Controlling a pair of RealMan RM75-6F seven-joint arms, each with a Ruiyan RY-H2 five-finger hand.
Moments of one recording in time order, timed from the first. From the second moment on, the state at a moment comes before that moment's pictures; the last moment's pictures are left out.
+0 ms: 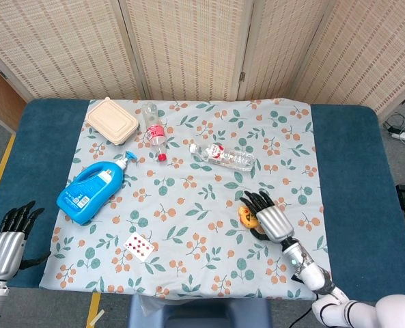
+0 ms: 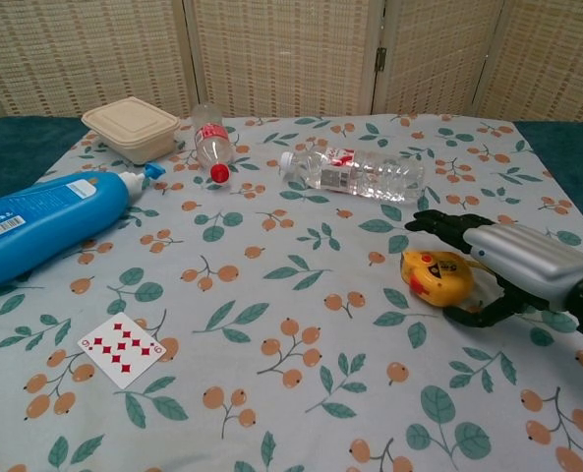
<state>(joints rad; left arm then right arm) -0.12 -1.15 -0.02 -1.58 1.51 1.45 0.00 0.50 -1.78 0.00 -0.97 -1.56 1.15 0.12</state>
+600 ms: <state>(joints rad) -0.11 -1.16 -0.02 -1.57 1.50 1.44 0.00 0.60 -1.78 0.18 -0.93 -1.44 1.11 0.09</state>
